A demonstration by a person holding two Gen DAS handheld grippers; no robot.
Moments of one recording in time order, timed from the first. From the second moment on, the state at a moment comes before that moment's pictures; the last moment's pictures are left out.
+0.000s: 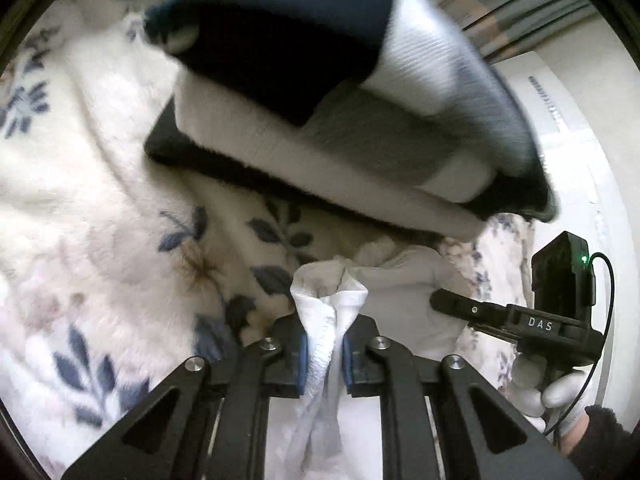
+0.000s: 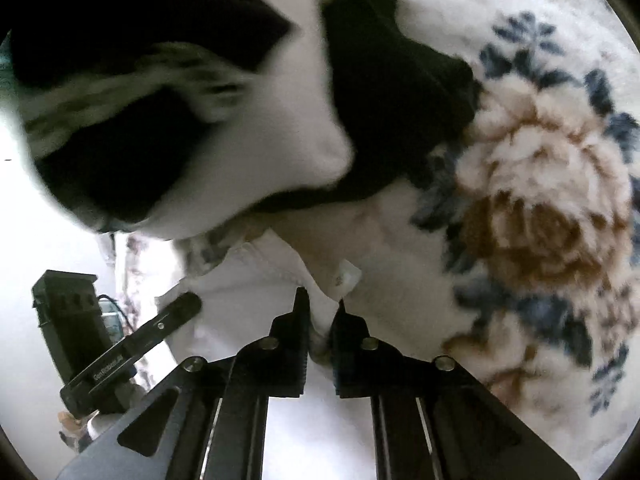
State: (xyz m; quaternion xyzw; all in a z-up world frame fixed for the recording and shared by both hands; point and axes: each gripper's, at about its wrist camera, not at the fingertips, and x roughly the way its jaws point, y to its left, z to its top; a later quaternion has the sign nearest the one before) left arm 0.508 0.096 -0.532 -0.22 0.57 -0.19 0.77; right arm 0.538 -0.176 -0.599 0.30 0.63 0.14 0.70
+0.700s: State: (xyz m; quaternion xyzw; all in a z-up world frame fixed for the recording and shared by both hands) left arm 0.249 0.151 -0.506 -0.23 0.69 -0.17 0.67; right arm 0.283 -0.151 -0.534 0.19 0.70 0.21 0.65
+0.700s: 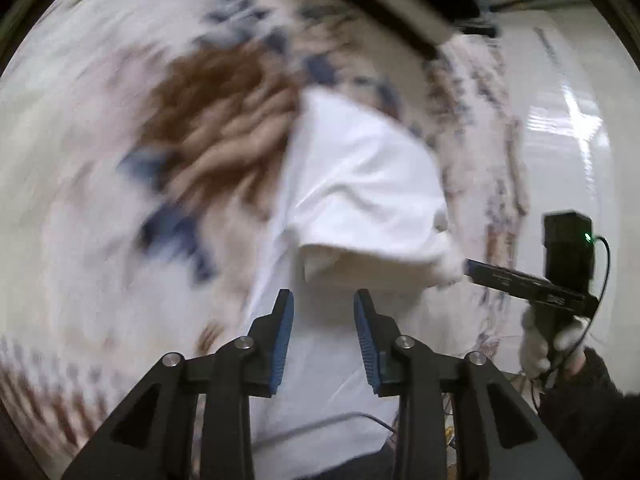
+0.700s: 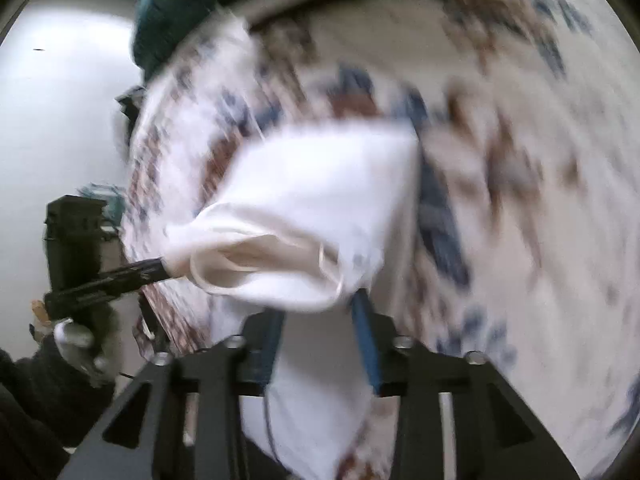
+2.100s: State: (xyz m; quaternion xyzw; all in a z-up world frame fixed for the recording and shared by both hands) left arm 0.092 0.182 -0.533 -0.22 0.73 -0.10 0.64; right arm 0.106 -0.165 -0.543 0.26 0.75 0.05 0.61
